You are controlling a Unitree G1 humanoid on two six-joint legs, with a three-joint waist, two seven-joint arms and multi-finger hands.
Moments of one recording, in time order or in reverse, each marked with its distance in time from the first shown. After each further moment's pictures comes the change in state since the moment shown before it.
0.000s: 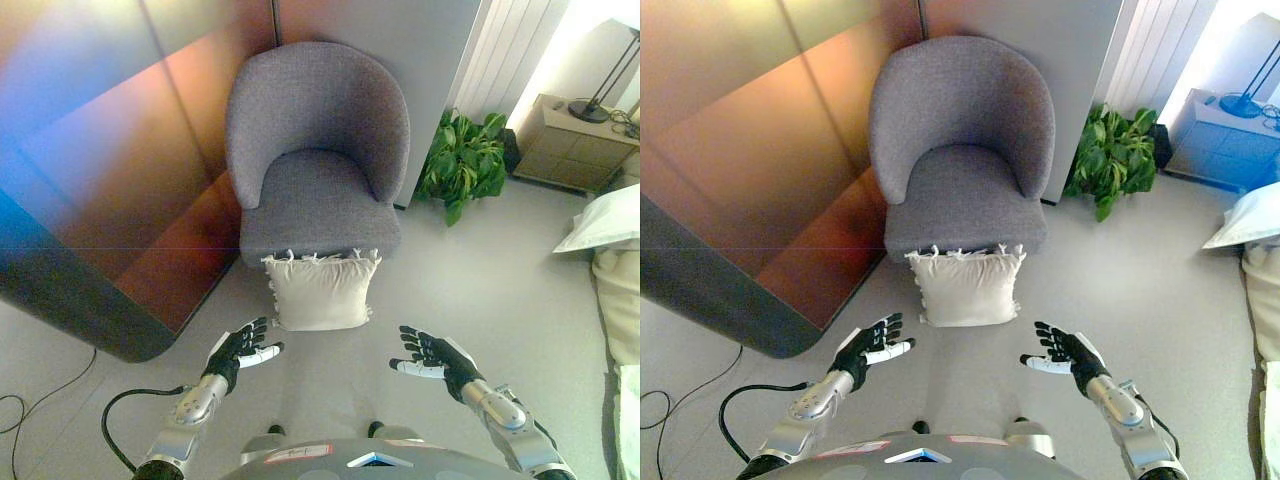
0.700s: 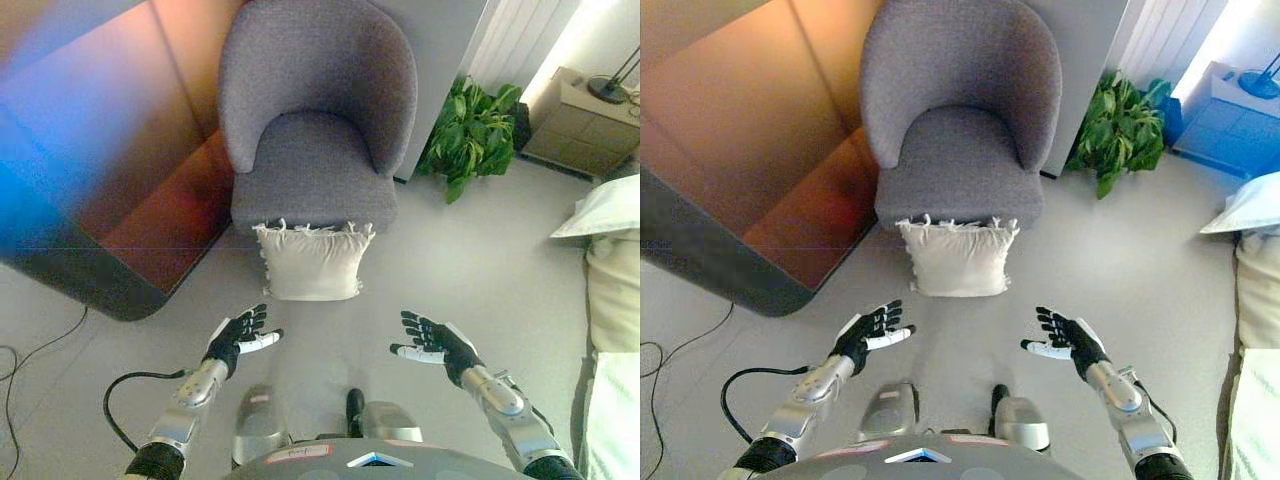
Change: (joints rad) left arm -0.074 0.003 -0.030 0.010 -0.012 0.018 0.015; right arm -0.064 -0.009 -0.019 0.000 0.004 -0.001 -0.047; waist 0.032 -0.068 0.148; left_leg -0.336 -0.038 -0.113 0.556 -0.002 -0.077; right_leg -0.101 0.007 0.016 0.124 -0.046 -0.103
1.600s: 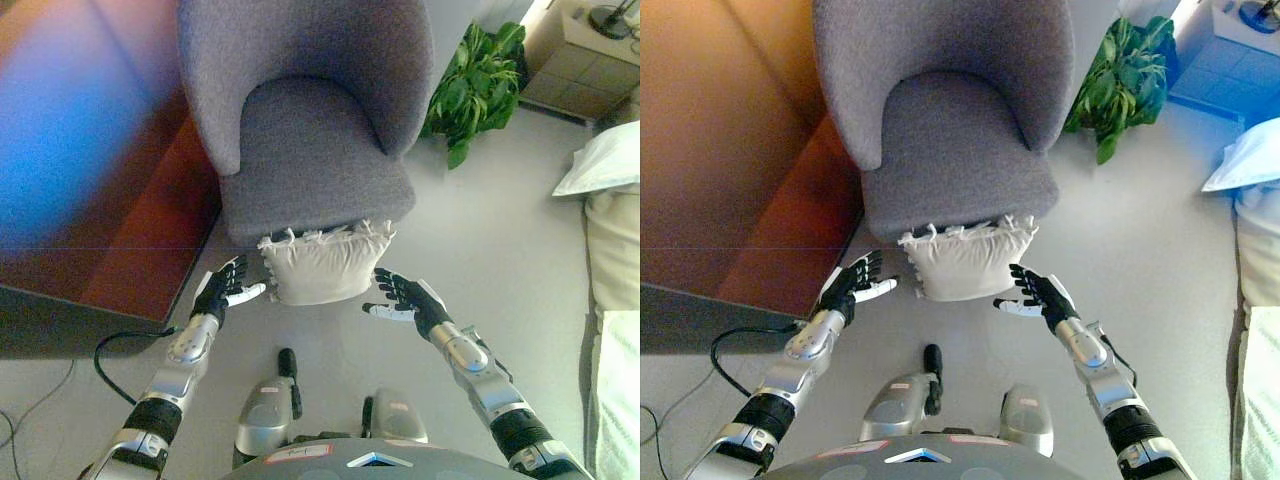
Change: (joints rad) left arm -0.191 0.059 0.017 0.016 -0.049 -0.032 0.131; right arm -0.198 0.074 0.116 -0.003 -0.001 -0.014 -0.059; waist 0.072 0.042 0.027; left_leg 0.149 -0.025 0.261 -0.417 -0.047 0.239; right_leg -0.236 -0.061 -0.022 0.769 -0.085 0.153
